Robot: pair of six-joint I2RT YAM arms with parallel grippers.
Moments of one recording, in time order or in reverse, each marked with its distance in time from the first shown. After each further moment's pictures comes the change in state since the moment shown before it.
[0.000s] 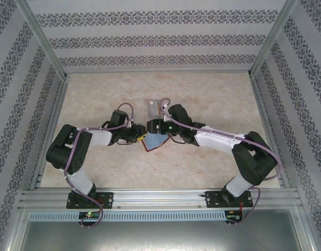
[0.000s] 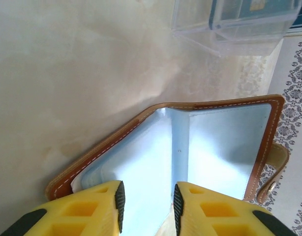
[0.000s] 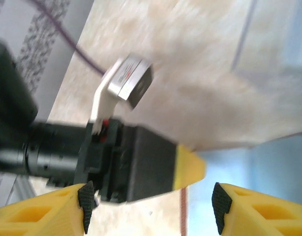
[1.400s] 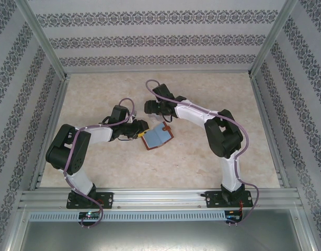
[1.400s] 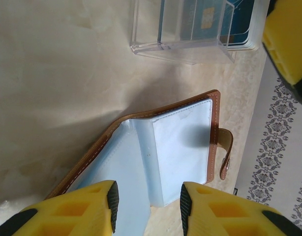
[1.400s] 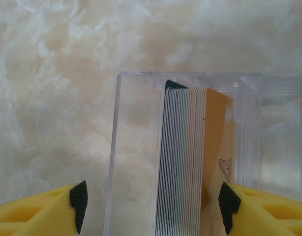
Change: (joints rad) left arm 0.000 -0.007 0.079 -0.077 0.010 0.035; right arm -0.055 0.474 0.624 -0.444 0.267 -0.078
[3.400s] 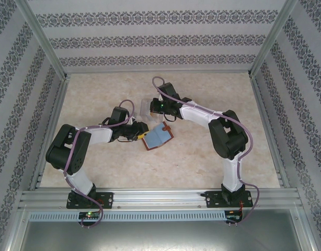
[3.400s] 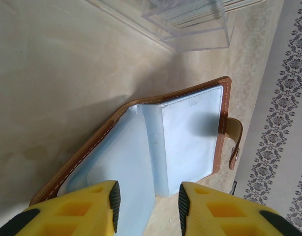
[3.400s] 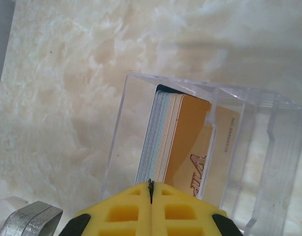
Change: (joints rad) left arm 0.000 0.000 -0.018 -0.005 0.027 0.000; right arm -0.042 -0.062 -0.098 0.165 -0.161 0.075
